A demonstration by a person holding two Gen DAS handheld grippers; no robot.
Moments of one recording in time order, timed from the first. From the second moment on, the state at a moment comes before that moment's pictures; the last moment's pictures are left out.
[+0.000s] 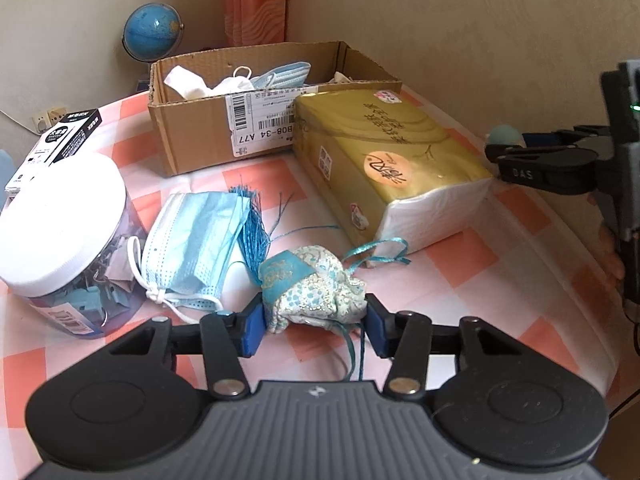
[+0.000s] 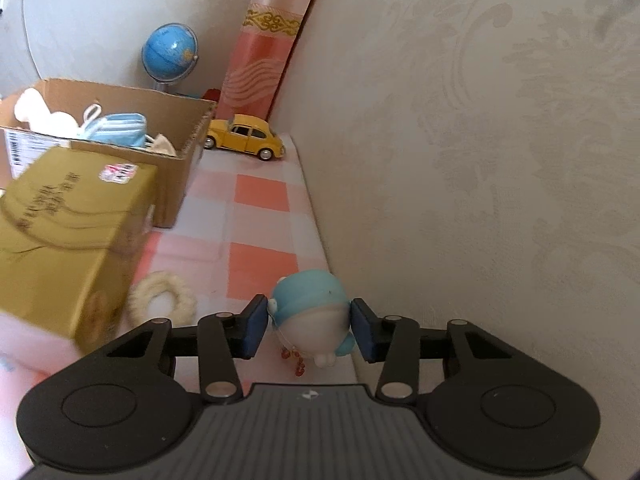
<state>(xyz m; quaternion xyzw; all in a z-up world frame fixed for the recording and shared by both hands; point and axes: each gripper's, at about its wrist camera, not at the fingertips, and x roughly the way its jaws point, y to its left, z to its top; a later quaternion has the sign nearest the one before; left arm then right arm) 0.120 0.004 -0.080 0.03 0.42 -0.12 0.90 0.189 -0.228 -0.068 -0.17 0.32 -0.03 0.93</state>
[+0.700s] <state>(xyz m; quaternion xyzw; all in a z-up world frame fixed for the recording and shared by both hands) 0.079 0.009 -0.021 0.09 0.40 -0.19 0.89 0.104 -0.235 -0.028 -0.09 0.35 0.06 0.93</state>
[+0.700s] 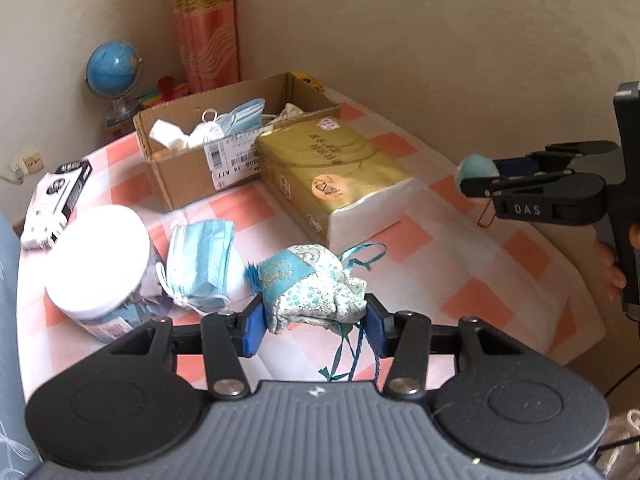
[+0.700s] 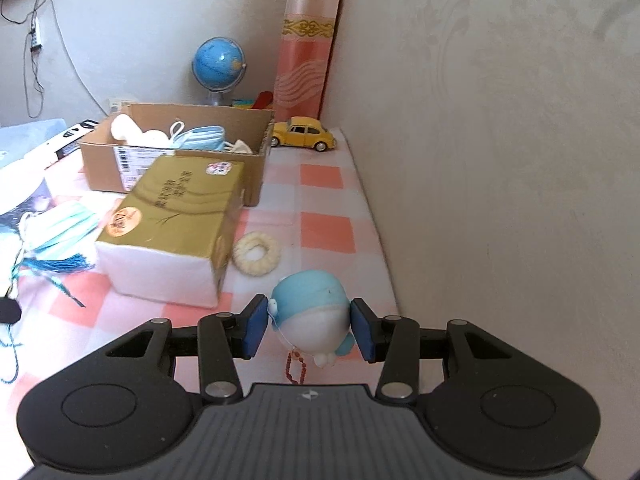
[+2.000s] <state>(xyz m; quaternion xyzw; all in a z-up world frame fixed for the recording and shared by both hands) 0.330 0.026 0.010 0.05 0.42 -0.07 0.90 0.095 -0.249 0.004 -0.05 0.33 0.09 0.94</state>
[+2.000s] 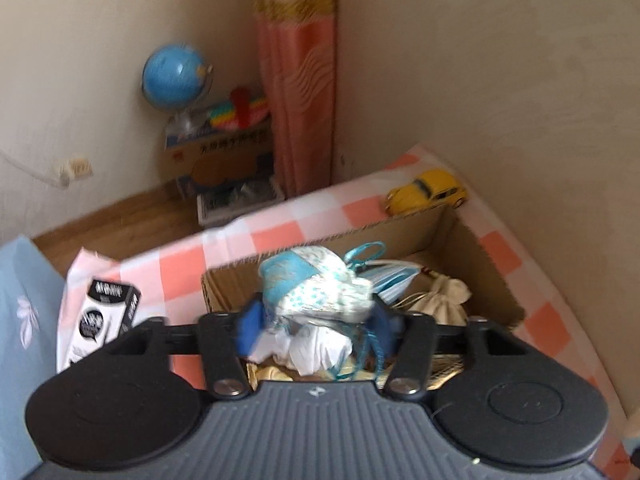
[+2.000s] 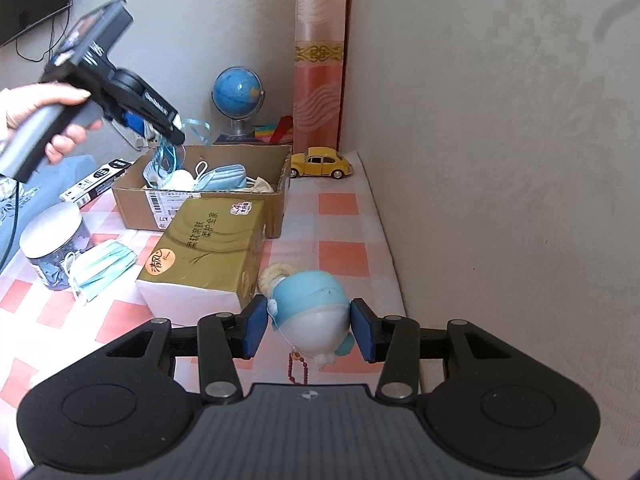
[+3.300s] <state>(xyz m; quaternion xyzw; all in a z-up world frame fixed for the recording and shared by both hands) 0.083 0.013 0.008 0.03 0.35 -0.04 0.94 0.143 -0.197 0.035 -0.04 0.32 0.17 0.93</state>
